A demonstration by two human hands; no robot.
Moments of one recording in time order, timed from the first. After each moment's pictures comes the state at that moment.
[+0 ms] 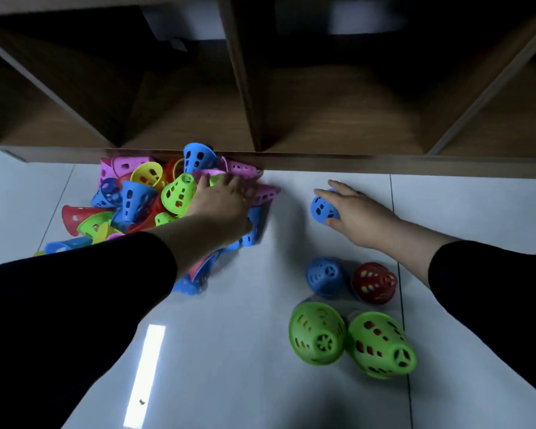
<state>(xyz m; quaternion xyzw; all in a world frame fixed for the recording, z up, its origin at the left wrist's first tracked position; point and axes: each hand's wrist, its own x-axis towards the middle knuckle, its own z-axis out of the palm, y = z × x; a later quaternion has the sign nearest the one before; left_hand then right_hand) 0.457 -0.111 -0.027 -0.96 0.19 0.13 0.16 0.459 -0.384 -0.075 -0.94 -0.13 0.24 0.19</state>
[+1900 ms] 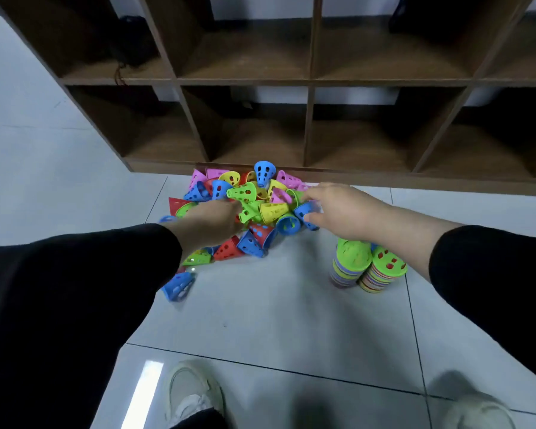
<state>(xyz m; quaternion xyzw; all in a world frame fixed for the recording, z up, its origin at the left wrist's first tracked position) 0.287 0.031 0.109 -0.98 0.08 0.17 -0.02 0.283 -0.237 0.155 -0.96 -0.22 0.13 0.14</state>
